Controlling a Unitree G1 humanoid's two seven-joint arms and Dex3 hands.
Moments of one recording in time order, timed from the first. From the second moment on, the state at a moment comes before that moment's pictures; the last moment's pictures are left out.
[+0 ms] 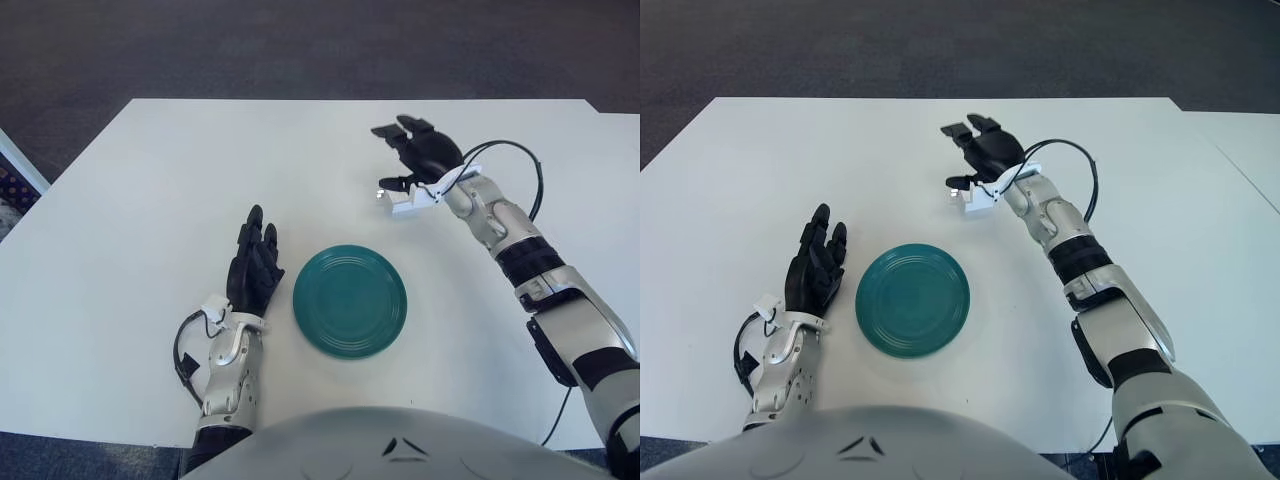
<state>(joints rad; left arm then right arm) 0.25 -0.12 -0.02 0.05 -0.30 -0.31 -0.16 -0.70 -0.41 0.46 0.61 -0.84 -0.29 -0.05</state>
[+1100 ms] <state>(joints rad) 0.28 -0.11 -0.02 -0.02 -0.31 -0.24 -0.16 -0.75 -0.40 0.51 0.90 -0.84 -0.34 -0.05</state>
